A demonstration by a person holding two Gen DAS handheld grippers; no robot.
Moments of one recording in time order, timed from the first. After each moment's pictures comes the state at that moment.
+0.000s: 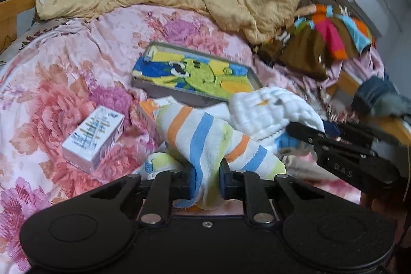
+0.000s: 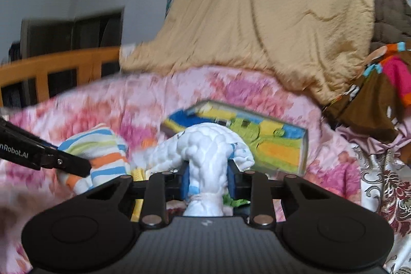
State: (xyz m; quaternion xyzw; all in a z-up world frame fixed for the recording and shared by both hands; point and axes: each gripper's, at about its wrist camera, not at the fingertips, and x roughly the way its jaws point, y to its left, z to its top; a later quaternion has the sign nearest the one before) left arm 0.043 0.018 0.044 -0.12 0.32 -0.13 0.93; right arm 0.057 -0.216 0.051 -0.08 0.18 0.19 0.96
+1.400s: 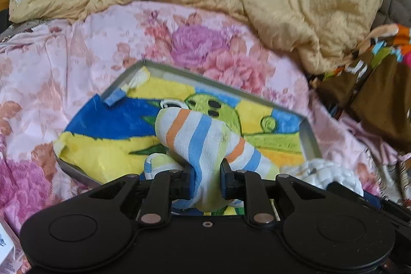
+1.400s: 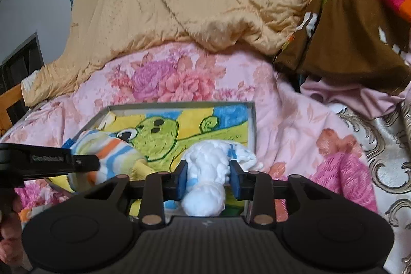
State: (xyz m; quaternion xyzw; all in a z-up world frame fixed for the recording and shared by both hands) left arm 0.336 -0.078 -0.005 -0.13 0.32 -0.01 0.94; right arm 0.299 -0.298 0.003 0.05 0.27 0.09 0.96
